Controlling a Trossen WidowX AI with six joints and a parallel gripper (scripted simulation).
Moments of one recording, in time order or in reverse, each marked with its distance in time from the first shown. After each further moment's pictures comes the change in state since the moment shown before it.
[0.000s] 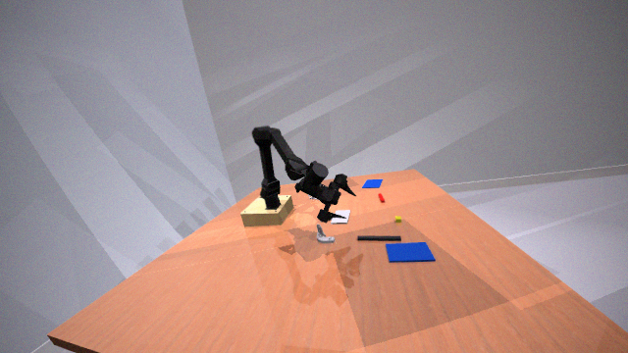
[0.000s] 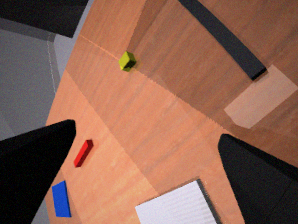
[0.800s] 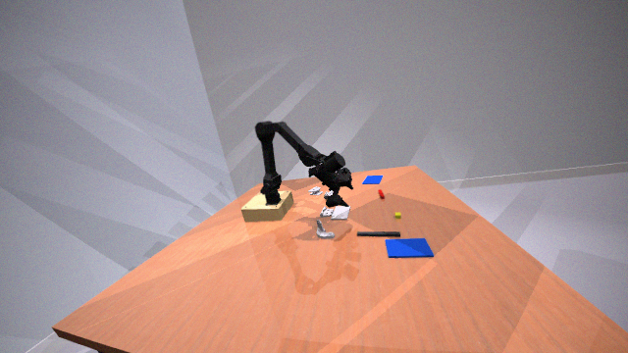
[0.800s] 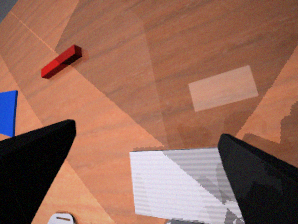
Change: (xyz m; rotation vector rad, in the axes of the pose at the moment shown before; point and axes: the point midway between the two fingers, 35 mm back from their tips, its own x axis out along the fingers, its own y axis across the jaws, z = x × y) arm 0.033 0.037 -0.088 -0.453 0.268 -0.114
